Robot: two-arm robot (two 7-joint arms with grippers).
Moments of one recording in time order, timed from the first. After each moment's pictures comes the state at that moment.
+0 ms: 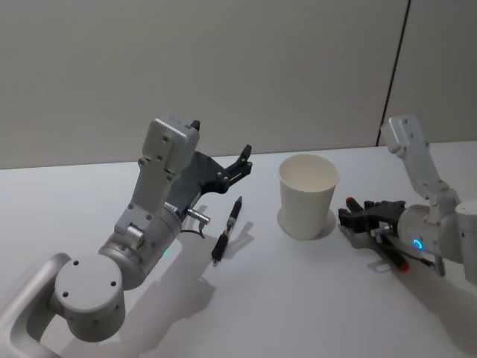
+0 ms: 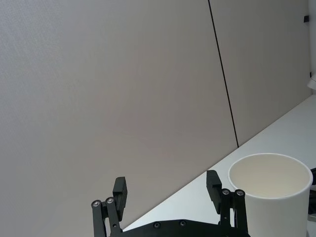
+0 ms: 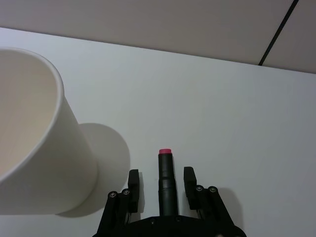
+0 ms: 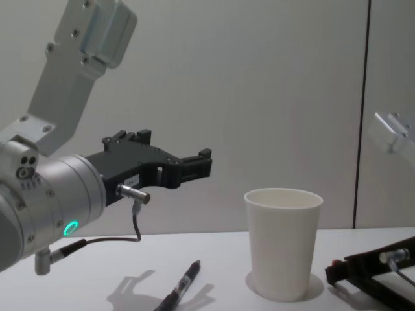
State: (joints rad) left arm -0.24 0.38 0.45 -1.63 -0.20 0.01 -0.01; right arm 0.35 0.20 -0.28 -1.44 0.20 0.78 0.17
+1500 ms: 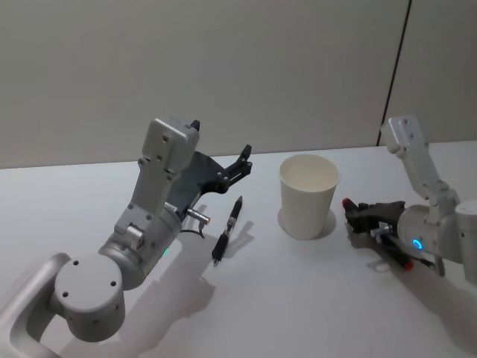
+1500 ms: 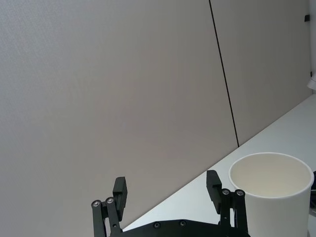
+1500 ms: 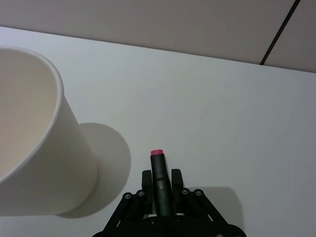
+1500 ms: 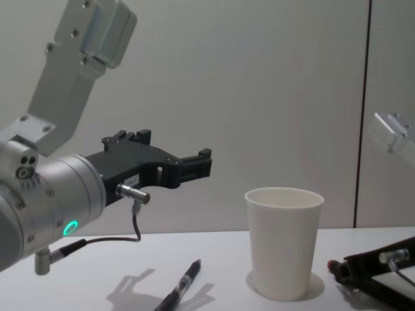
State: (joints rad) left arm -0.24 0.38 0.45 -1.63 -0.20 0.01 -0.01; right arm 0.35 0.20 -0.28 -1.44 0.20 0.78 0.17
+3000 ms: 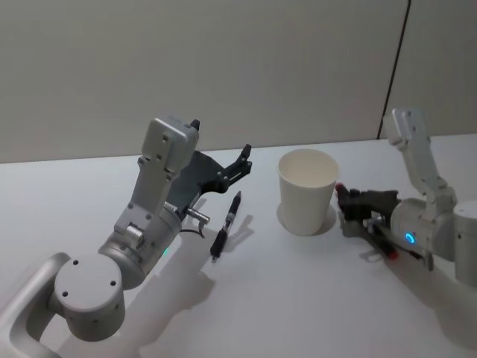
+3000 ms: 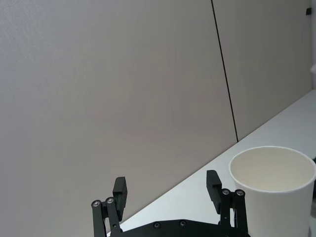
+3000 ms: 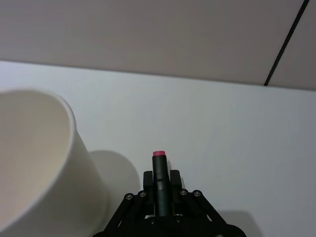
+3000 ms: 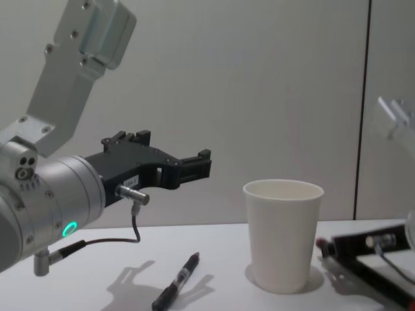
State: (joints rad) left arm -0.24 0.38 0.45 -1.63 -0.20 0.01 -0.01; right arm 0.35 0.19 -0.28 -1.43 0.25 0.66 0.14
